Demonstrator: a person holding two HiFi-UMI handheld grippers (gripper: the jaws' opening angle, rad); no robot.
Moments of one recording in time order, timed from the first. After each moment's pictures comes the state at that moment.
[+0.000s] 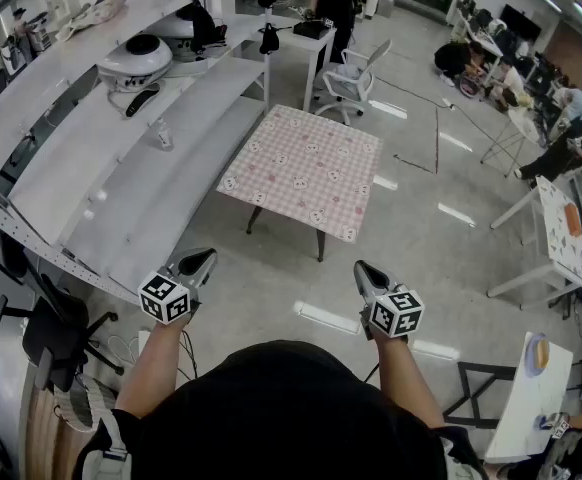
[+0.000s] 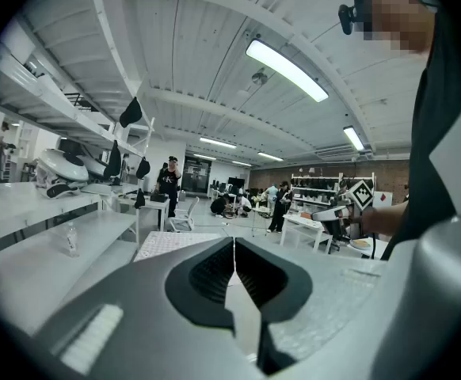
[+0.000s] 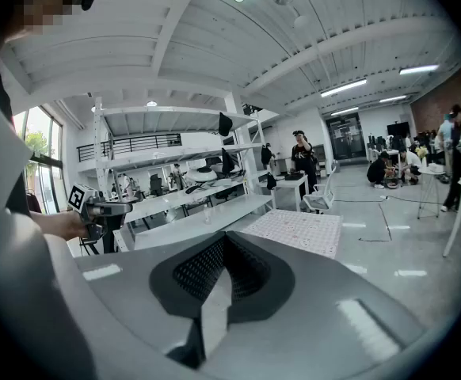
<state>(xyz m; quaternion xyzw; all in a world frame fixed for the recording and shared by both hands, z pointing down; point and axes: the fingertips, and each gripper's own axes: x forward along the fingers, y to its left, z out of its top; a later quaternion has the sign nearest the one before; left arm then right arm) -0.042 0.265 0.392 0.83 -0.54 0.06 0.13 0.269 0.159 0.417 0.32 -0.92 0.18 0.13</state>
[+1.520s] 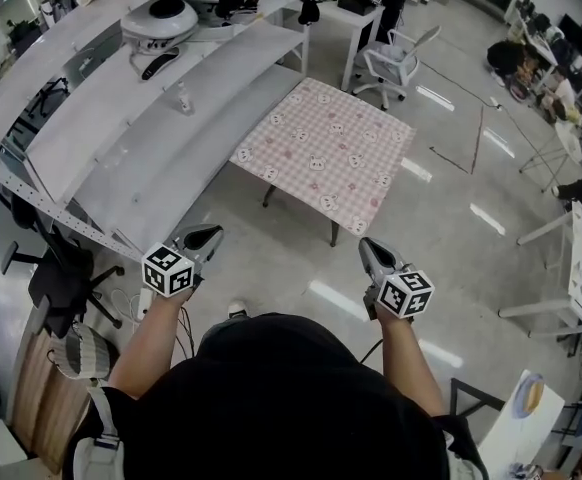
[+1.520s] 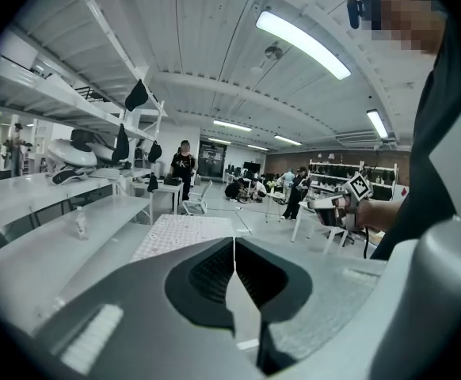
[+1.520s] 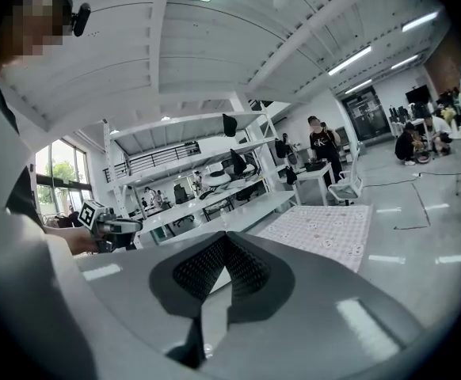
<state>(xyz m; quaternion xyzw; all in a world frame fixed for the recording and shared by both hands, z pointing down) -0.001 0.206 0.423 0.79 -0.58 0.11 0.17 0.282 0.060 0.441 0.22 -0.95 0.22 0.09</state>
